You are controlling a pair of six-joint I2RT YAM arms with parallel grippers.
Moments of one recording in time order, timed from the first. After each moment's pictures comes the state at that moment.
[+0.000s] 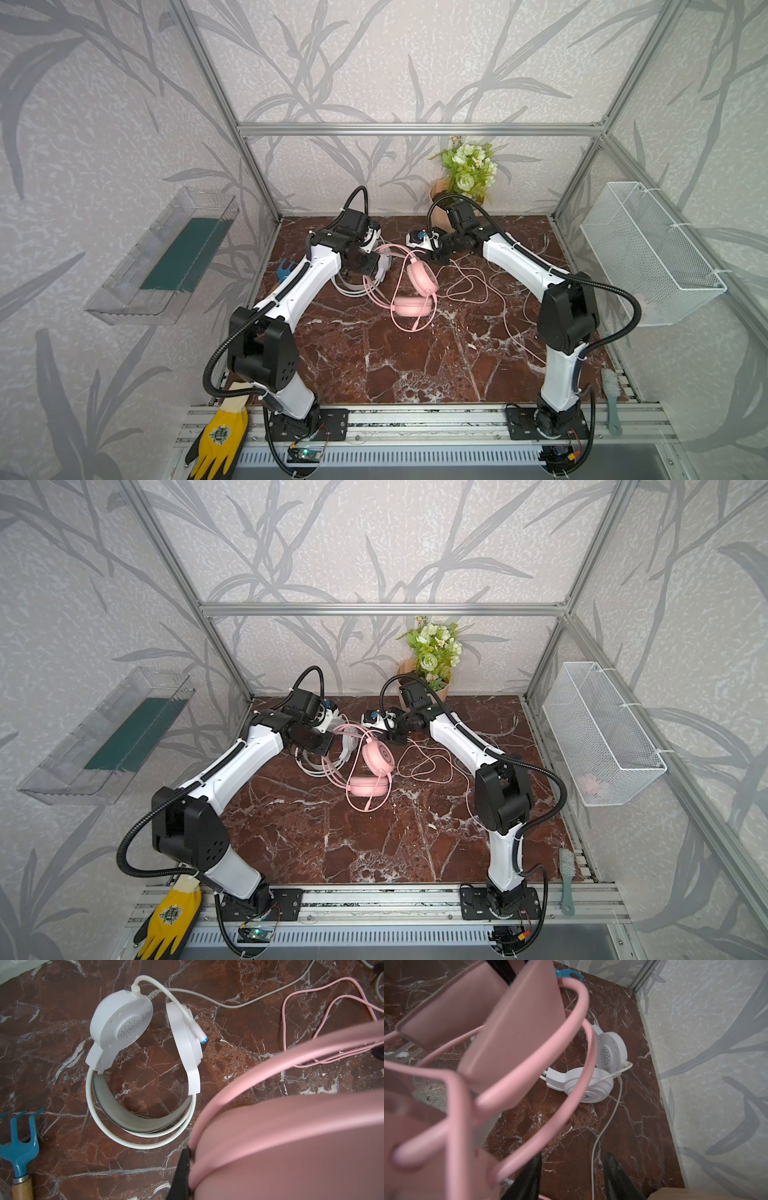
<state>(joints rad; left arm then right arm) -0.33 1.63 1.47 -0.89 0.05 0.06 0.48 1.96 1.69 -0.56 -0.62 -0.93</state>
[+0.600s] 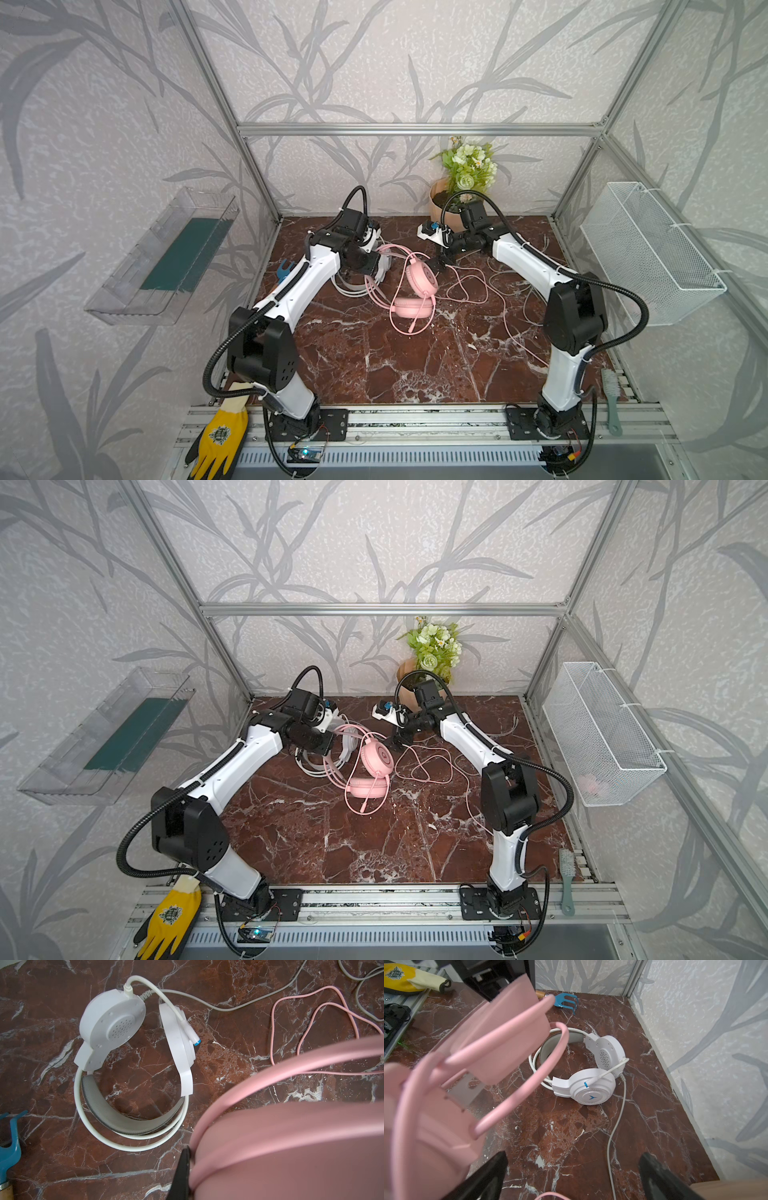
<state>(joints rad) -0.31 1.63 1.47 -0.89 0.11 0.04 0.41 1.91 1.62 -0.53 -0.75 -0.81</state>
